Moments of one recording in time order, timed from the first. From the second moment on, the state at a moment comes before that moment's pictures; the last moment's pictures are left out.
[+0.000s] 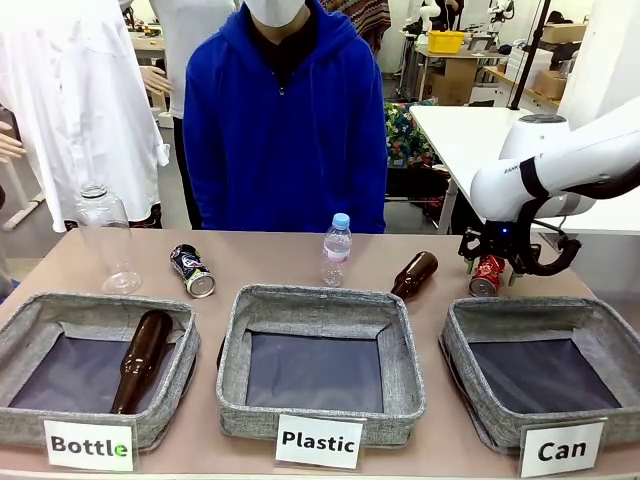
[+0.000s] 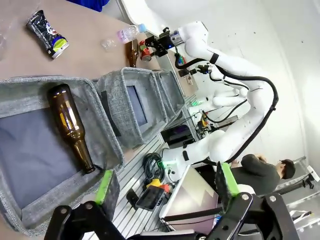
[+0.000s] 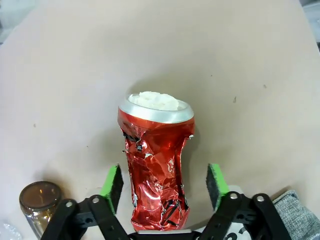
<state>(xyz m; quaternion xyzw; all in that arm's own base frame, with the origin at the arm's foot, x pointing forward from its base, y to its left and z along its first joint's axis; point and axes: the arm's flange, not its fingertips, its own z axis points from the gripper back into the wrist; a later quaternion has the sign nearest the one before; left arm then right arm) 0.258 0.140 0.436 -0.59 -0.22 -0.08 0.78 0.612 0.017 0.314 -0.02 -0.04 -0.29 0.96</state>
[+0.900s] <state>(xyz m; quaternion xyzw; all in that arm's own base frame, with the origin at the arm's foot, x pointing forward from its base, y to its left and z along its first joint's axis) 0.258 0.140 0.435 -0.59 -0.22 -0.08 0.78 0.611 0.016 0.314 -0.03 -0.02 -0.29 0.96</state>
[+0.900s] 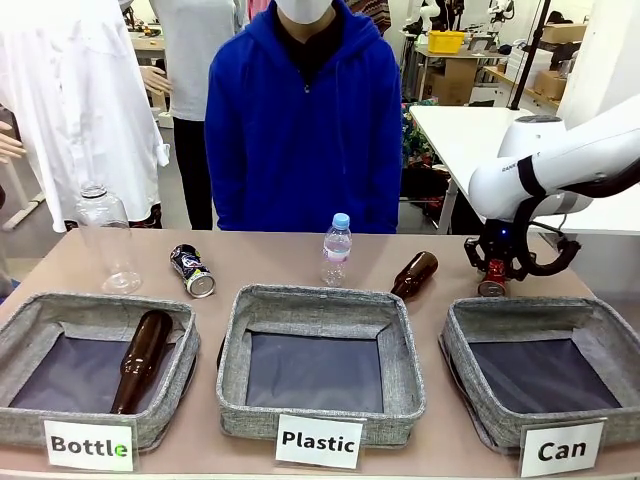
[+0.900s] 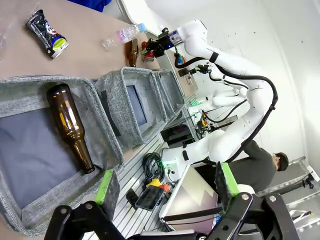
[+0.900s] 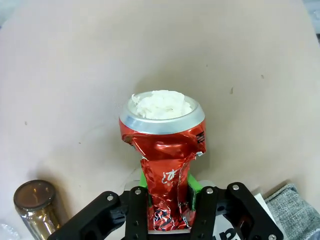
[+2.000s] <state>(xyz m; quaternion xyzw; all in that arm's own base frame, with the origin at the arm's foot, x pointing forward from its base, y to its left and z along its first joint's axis) 0.259 0.139 0.435 -0.59 -0.21 -0.08 0.78 0.413 0.026 0.440 0.03 0.08 0.25 0.97</state>
